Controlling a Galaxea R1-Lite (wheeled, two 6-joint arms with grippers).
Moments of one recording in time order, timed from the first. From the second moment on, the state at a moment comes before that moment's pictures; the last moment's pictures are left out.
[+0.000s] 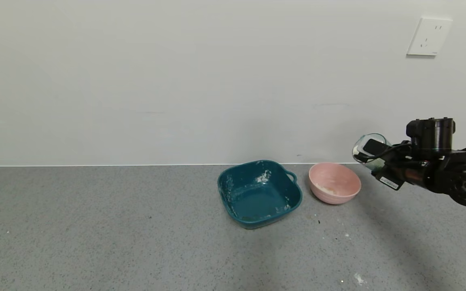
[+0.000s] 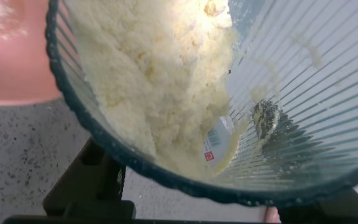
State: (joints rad) left arm 0.00 0.00 0.00 0.01 0.00 0.01; right arm 0.10 1.92 -1.05 -0.45 -0.29 -0.97
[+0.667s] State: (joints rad) left arm 0.00 0.00 0.00 0.01 0.00 0.01; right arm 0.04 1.75 -0.87 -0.46 -0.16 -0.51
